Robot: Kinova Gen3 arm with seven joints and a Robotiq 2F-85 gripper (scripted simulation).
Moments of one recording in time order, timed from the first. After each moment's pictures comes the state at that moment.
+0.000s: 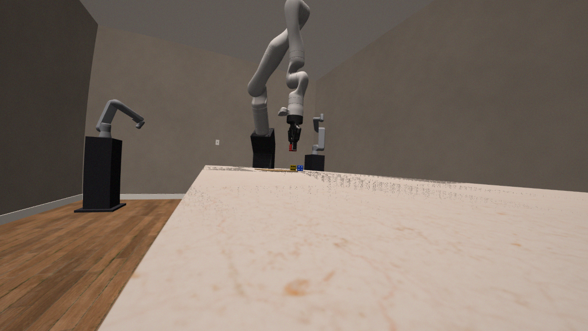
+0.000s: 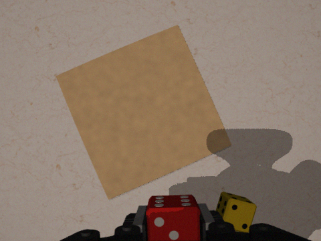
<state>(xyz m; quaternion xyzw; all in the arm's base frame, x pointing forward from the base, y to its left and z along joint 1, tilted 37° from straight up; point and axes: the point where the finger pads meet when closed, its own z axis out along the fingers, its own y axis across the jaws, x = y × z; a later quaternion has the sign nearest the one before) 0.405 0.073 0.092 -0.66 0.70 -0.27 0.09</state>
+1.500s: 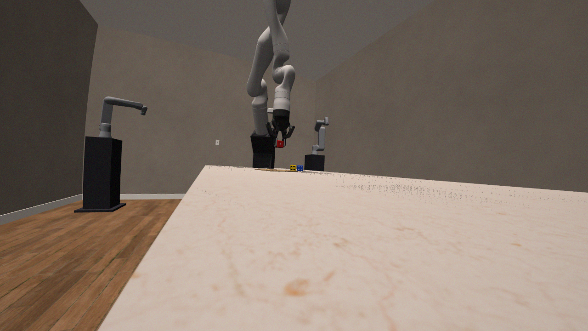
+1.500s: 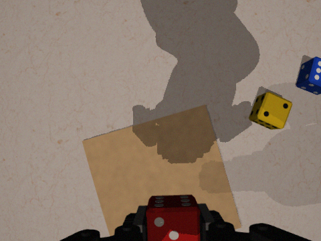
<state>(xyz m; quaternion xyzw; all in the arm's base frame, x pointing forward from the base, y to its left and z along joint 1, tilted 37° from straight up) 0.408 0.008 0.126 -0.03 0.95 -0.15 0.27</state>
